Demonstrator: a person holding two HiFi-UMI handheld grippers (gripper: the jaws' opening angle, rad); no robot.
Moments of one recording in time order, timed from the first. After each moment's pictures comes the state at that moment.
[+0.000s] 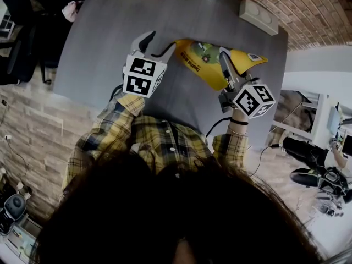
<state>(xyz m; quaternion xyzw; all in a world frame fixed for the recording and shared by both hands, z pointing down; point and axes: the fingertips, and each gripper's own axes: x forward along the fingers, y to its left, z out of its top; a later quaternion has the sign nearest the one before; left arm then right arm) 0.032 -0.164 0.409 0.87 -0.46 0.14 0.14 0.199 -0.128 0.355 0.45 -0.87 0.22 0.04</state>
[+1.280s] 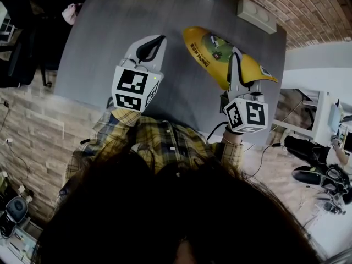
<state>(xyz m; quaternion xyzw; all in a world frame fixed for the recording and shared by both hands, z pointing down) 0.028 -0.141 0.339 0.88 -0.46 0.07 0.09 0.212 -0.106 0.297 0.57 -0.82 0.02 0.07</state>
